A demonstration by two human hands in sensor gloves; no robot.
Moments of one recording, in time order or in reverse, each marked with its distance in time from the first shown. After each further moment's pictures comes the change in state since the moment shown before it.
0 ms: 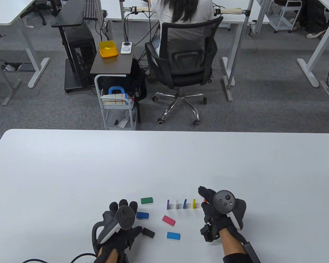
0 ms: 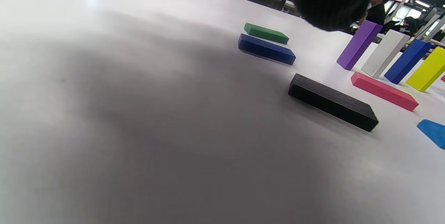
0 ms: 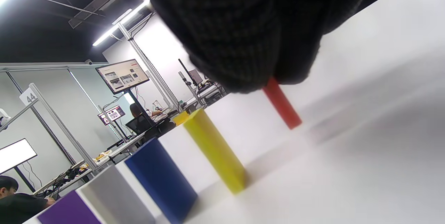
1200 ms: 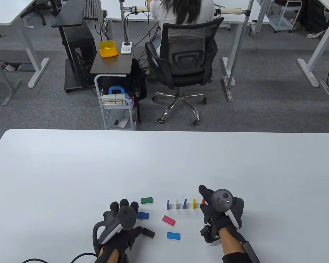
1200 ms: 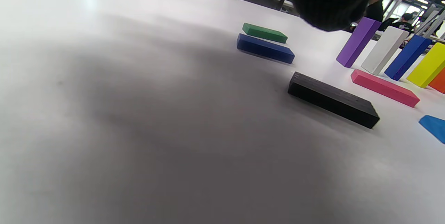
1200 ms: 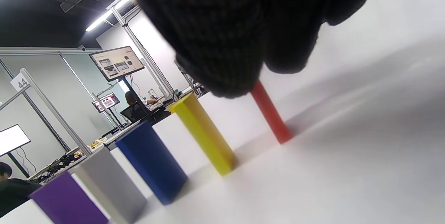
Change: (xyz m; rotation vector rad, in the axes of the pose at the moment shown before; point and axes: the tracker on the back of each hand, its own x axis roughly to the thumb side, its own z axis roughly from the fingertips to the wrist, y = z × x) left_hand 0.003 0.000 0.000 0.004 -0.002 -0.020; right_hand 0.001 -0.003 0.001 0.041 0.006 0.025
